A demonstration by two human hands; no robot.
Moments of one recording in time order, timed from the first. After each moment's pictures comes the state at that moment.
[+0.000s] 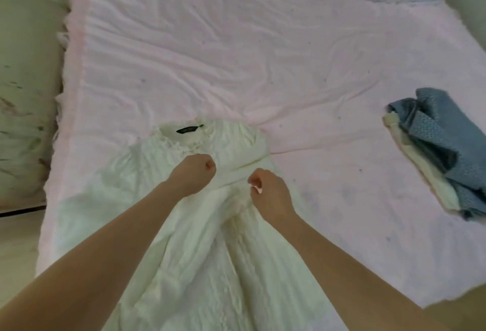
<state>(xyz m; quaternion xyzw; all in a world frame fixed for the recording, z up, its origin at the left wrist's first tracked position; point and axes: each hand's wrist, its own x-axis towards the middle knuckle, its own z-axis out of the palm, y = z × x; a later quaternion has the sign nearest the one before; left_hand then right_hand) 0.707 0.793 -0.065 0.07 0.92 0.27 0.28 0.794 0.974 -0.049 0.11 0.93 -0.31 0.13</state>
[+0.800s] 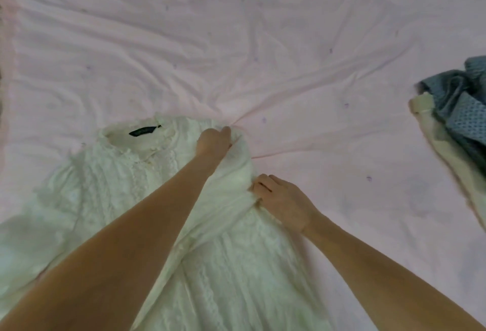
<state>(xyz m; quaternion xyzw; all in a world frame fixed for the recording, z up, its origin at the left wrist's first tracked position) 0.616 0.965 -0.119 -0.27 0.80 0.45 0.29 0.746 1.122 -0.161 -0.28 0.94 -0.16 0.08</state>
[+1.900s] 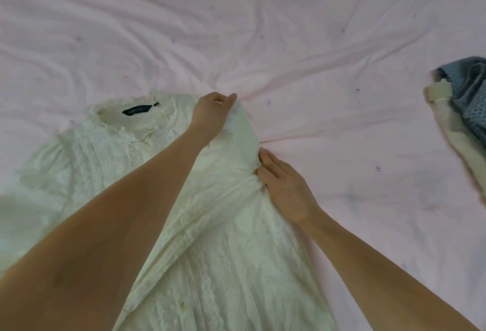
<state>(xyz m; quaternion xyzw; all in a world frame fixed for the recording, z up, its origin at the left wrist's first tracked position) 0.598 0.950 -0.145 -0.11 0.87 0.45 0.17 0.755 1.118 -0.168 -0.17 0.96 -0.21 0.09</state>
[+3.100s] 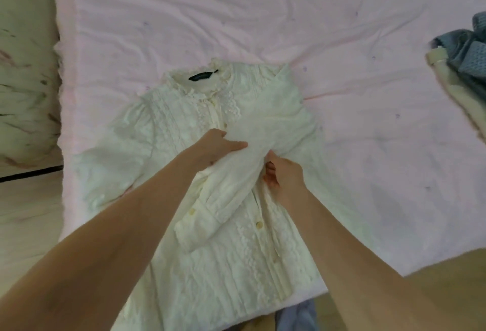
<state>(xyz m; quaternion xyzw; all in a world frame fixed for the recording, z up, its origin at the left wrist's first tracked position) 0.737 0.794 -0.107 -0.10 0.77 0.47 0.42 0.829 0.941 -0.117 0.52 0.52 -0.67 0.11</state>
